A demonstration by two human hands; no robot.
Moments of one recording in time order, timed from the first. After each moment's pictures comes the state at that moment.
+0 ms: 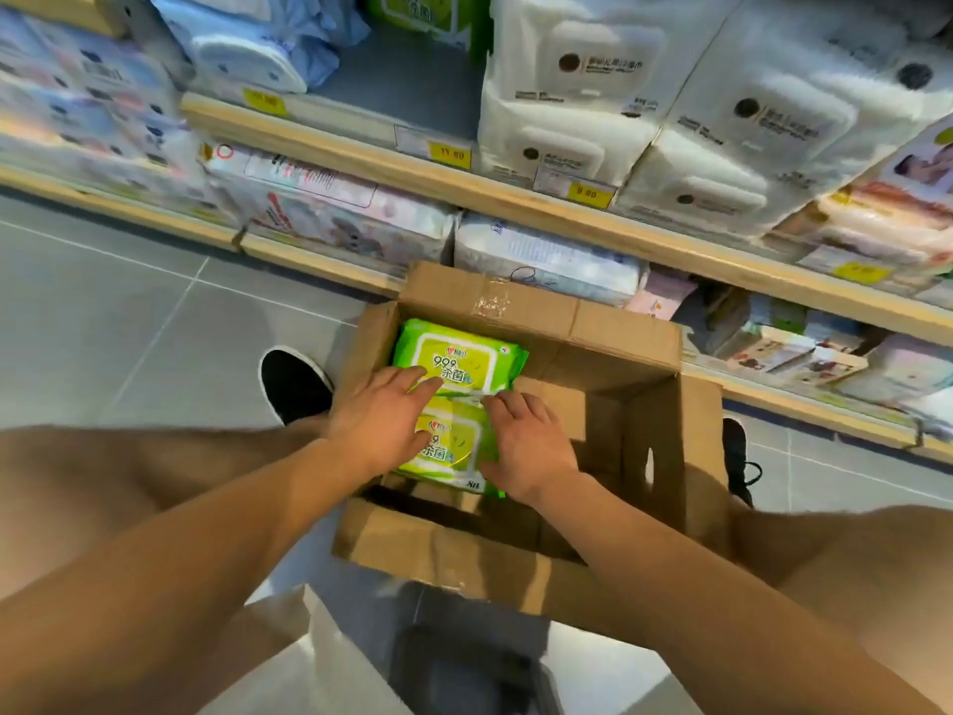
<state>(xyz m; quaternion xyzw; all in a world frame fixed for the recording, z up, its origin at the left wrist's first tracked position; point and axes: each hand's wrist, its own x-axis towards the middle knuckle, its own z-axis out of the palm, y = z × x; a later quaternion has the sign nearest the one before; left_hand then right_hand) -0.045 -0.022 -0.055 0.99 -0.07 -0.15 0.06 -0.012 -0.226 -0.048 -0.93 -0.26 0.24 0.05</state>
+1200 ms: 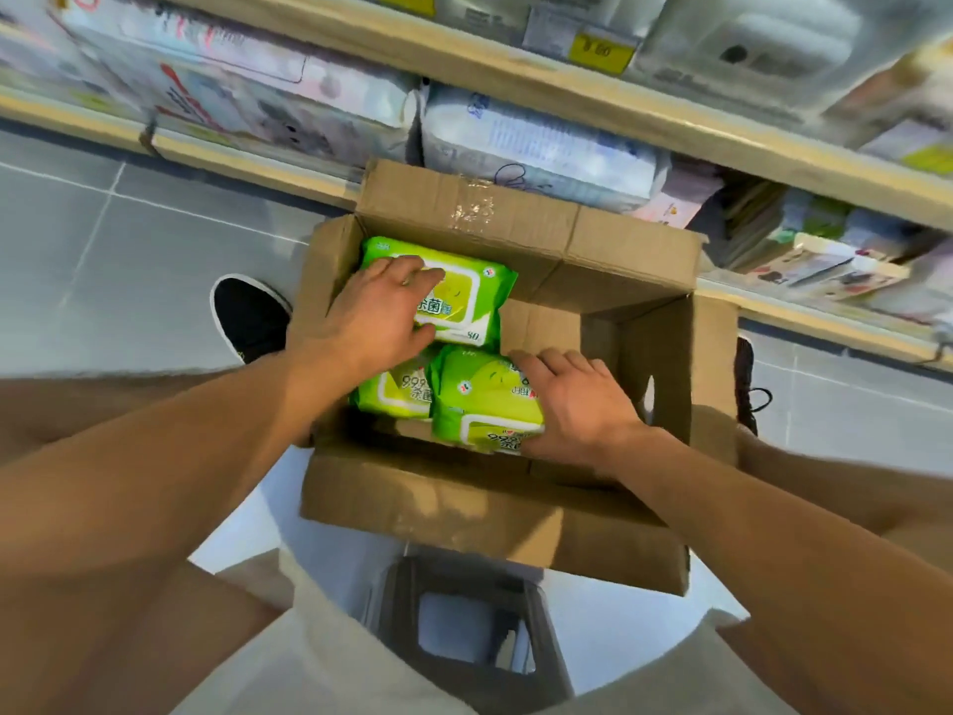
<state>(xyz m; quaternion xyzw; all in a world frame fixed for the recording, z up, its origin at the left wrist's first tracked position) 0.016 -0.030 -0.099 0.98 -0.08 -0.08 0.15 0.000 -0.291 -0.063 -0.92 -0.28 0.29 0.00</state>
